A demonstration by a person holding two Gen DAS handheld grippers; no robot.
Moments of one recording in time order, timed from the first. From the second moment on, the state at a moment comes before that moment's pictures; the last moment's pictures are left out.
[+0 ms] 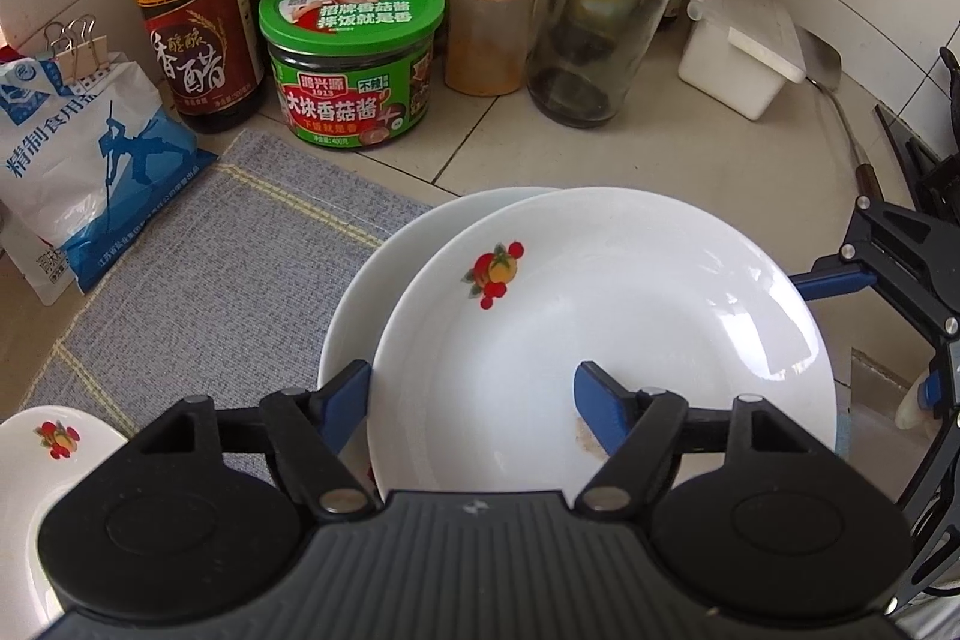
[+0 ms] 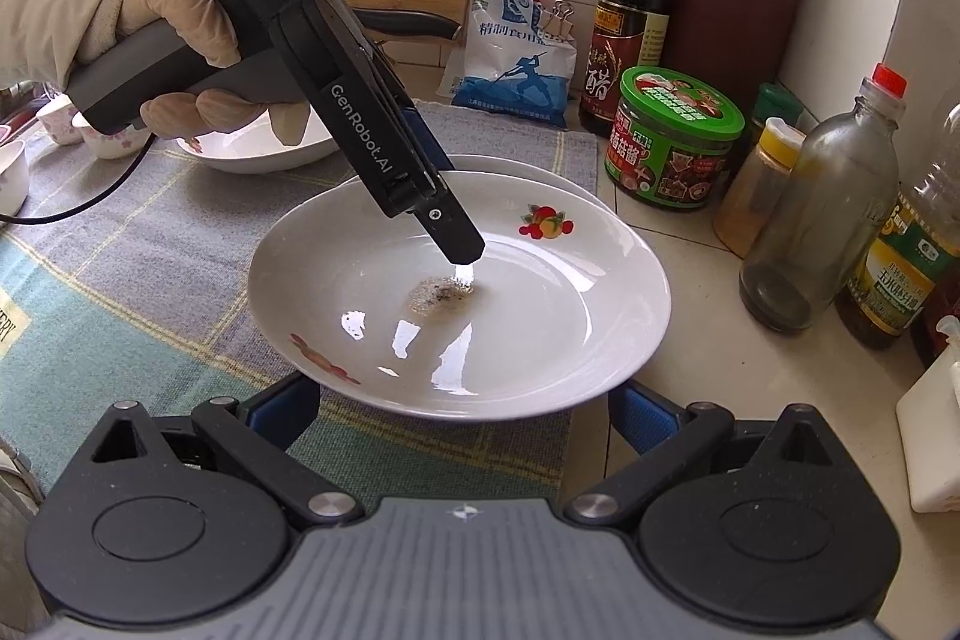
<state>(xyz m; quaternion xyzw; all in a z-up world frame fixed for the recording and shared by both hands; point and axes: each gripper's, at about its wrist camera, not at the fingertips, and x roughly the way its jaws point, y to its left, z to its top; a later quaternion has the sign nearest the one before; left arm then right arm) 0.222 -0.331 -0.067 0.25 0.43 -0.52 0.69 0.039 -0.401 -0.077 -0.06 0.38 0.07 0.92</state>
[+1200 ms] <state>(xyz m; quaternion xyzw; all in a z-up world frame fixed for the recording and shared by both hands) 0.149 -0.188 -0.025 0.17 0.36 -0.31 0.86 0.035 -0.373 -0.050 -0.05 0.33 0.07 0.94</state>
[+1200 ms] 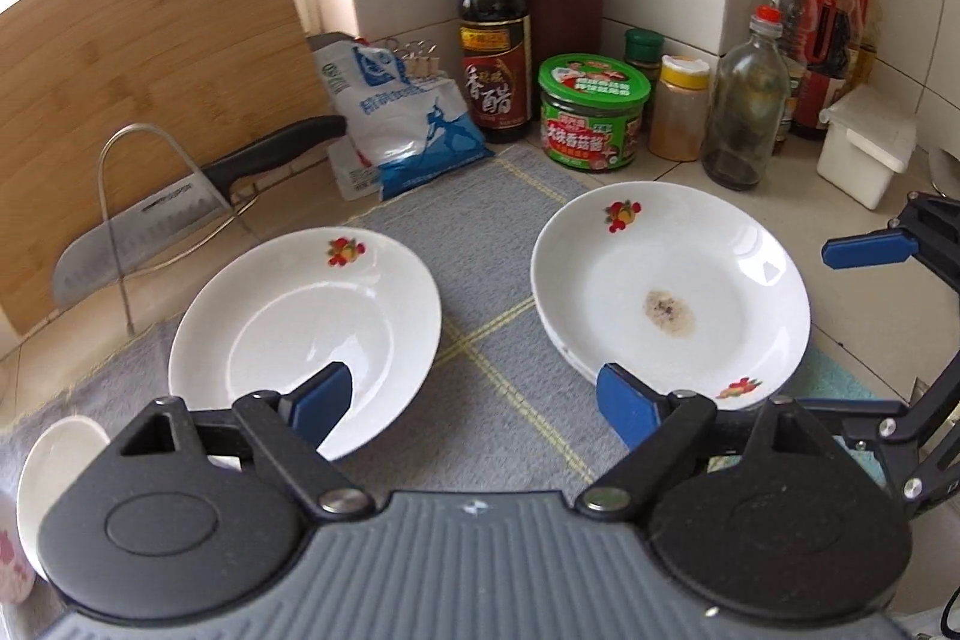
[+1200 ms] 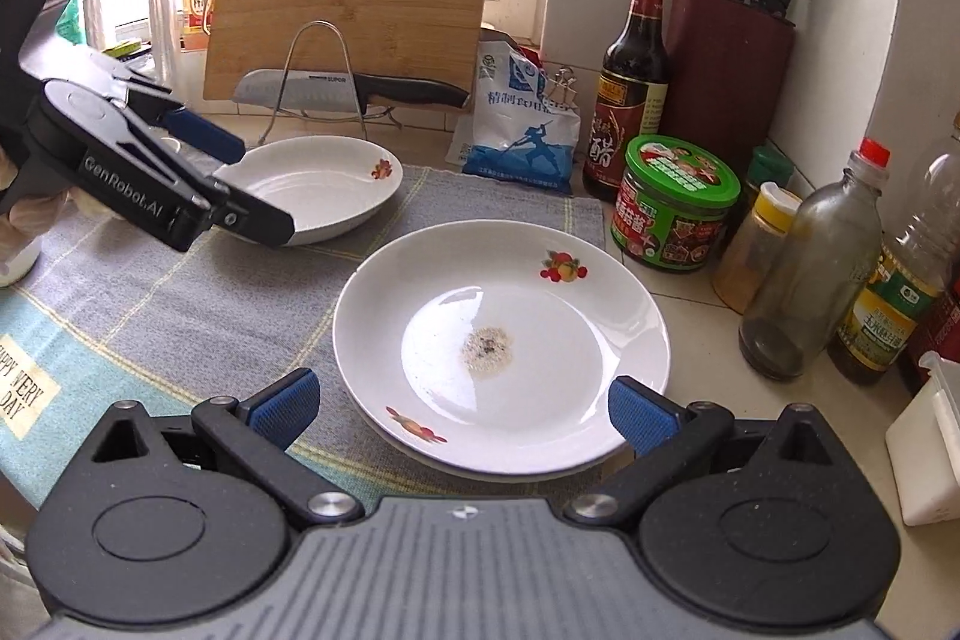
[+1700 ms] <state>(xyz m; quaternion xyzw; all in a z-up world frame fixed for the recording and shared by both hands) 0.145 -0.122 -0.070 0.12 0.41 -0.21 0.88 0.069 -0.325 -0.049 -0.05 0.34 0.11 0.93</state>
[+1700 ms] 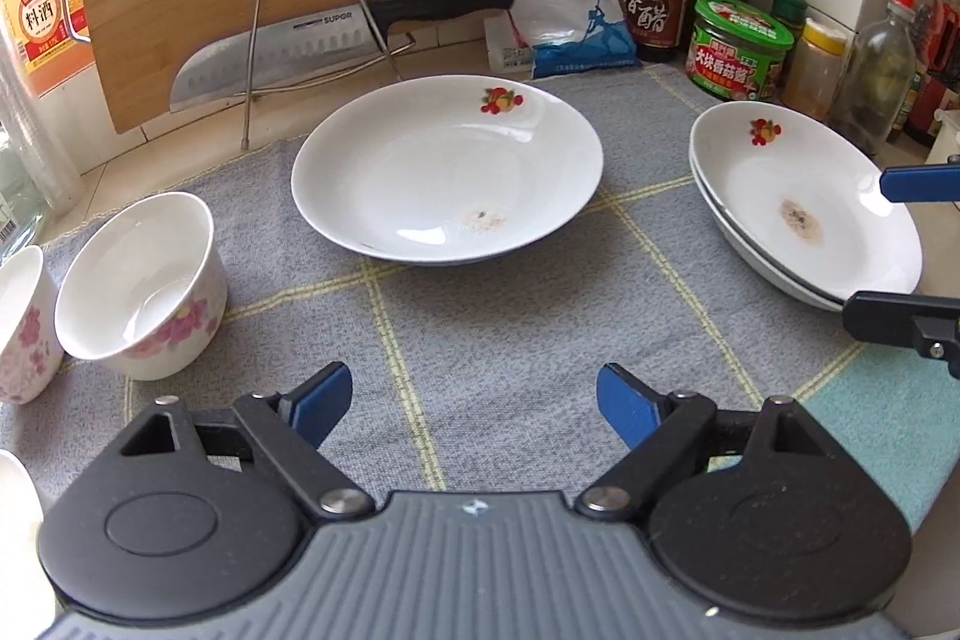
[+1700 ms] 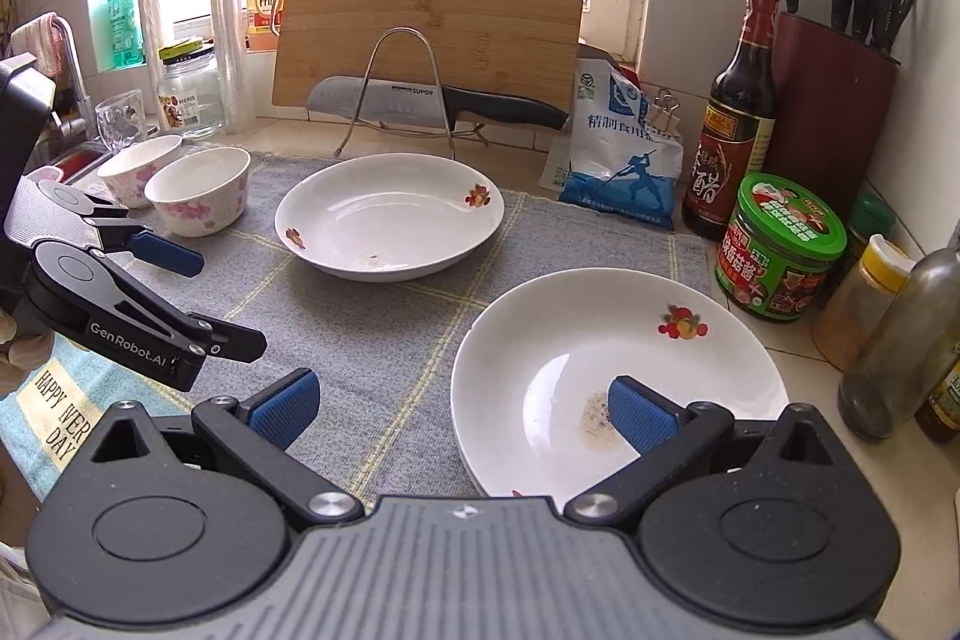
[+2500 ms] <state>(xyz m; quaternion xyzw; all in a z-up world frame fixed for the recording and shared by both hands) 0.201 -0.122 -0.106 0.11 0.39 -0.24 0.88 0.107 -0.272 -0.040 -0.08 0.39 0.06 0.92</state>
